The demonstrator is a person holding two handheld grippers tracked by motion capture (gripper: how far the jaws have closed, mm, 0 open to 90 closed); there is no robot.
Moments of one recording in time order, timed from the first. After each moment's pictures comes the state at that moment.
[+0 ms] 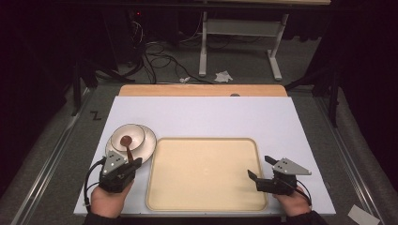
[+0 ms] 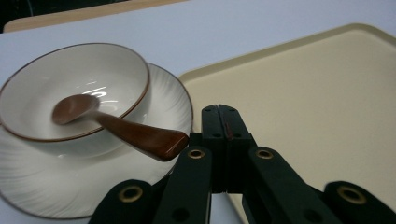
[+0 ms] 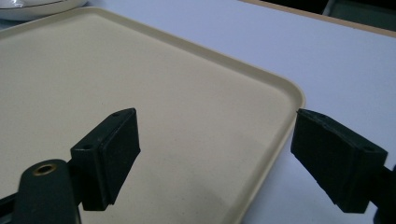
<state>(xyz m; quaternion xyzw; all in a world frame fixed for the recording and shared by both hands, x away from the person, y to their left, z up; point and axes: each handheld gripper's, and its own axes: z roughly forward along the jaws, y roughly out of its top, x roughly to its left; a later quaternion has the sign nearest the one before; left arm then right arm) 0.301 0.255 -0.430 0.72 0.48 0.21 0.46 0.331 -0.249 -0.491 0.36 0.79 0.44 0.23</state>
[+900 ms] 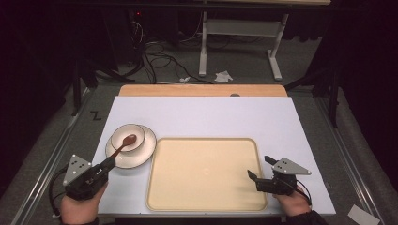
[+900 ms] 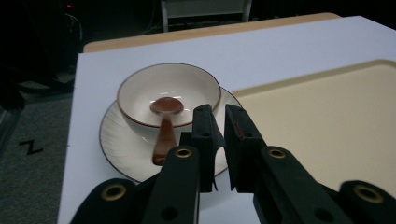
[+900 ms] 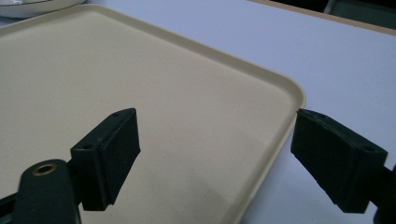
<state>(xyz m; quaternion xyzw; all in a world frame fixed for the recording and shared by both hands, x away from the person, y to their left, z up) 0.268 0.284 -0.451 0.69 0.53 0.26 0.42 0.330 -0.251 -0.491 0.36 0.79 0.44 0.23</state>
